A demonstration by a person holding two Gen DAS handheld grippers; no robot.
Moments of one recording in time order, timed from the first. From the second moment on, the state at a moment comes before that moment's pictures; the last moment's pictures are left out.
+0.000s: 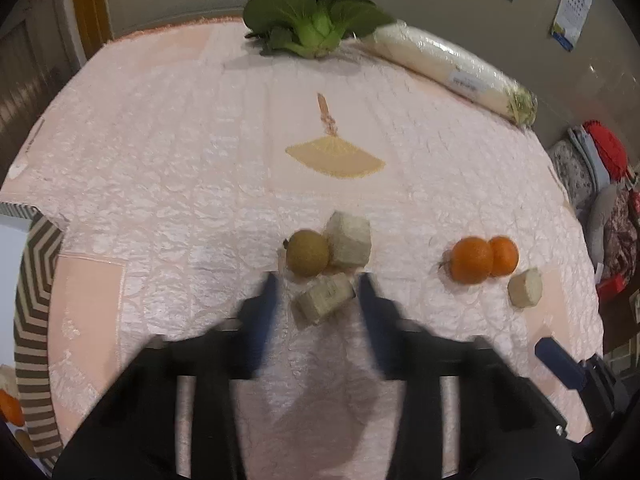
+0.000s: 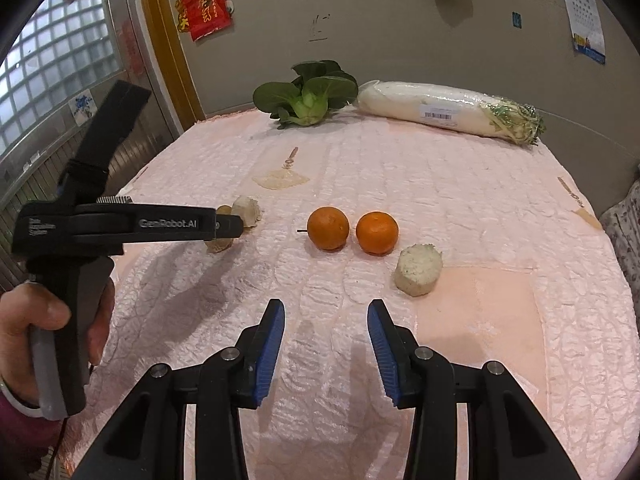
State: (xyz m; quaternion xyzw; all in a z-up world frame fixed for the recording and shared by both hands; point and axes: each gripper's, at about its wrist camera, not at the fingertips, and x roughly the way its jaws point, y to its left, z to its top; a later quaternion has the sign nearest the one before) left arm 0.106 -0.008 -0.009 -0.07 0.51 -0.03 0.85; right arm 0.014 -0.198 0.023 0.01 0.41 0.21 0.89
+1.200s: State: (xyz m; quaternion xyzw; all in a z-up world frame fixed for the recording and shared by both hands) left arm 0.055 0.009 0.014 -0.05 0.48 -0.03 0.87; right arm 0.100 -0.141 0.001 -0.06 0.43 0.22 0.87
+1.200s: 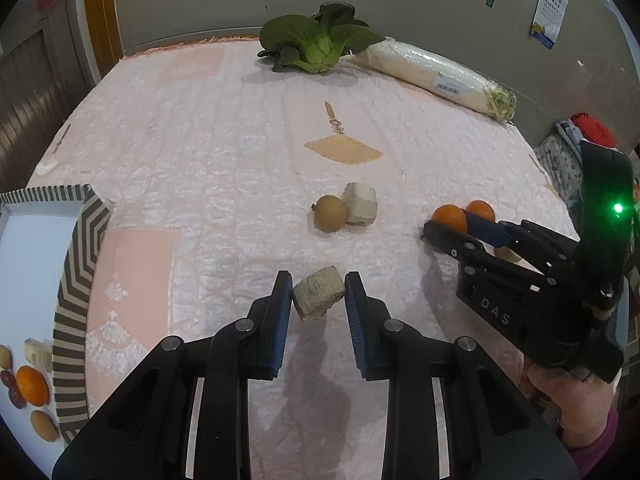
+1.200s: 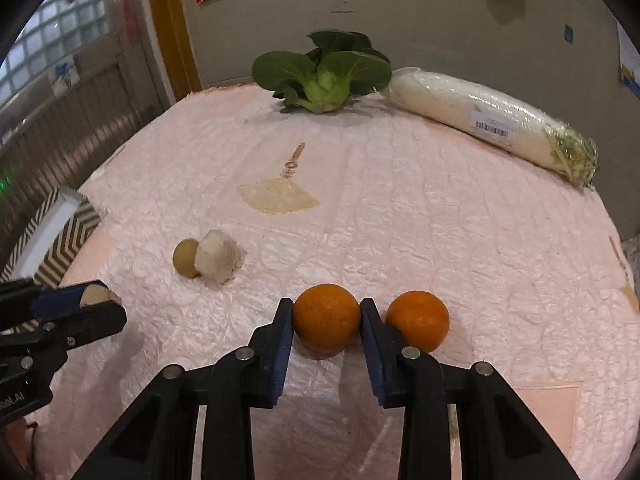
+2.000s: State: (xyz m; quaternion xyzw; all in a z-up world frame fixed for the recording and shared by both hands) left arm -0.032 0.050 0.041 -0.06 0.45 0.00 0.89; right arm -0.028 -0.100 0.046 -0.02 0.38 0.24 0.89
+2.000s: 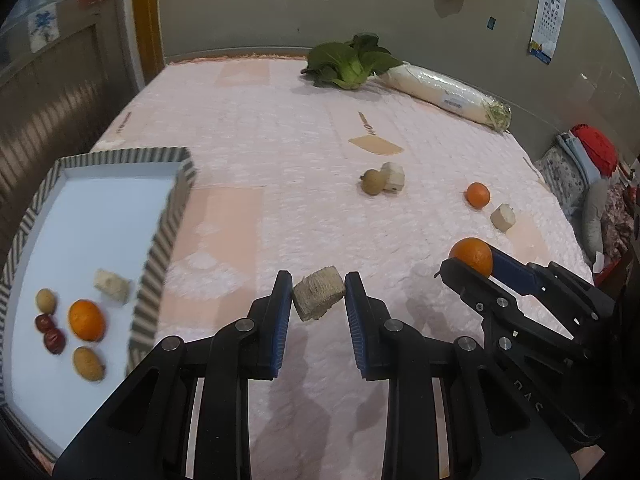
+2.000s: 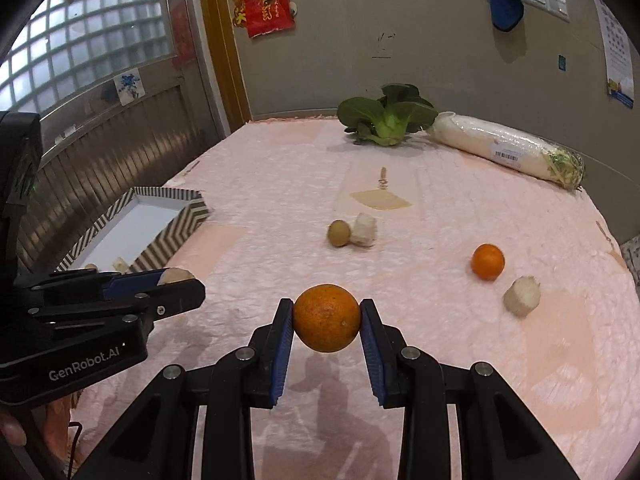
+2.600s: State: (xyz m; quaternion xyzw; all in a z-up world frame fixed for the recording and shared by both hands) left arm -0.080 0.116 0.061 -0.07 0.41 0.04 0.91; right arm -0.063 -0.033 0.063 -0.05 0.37 0.27 0.89
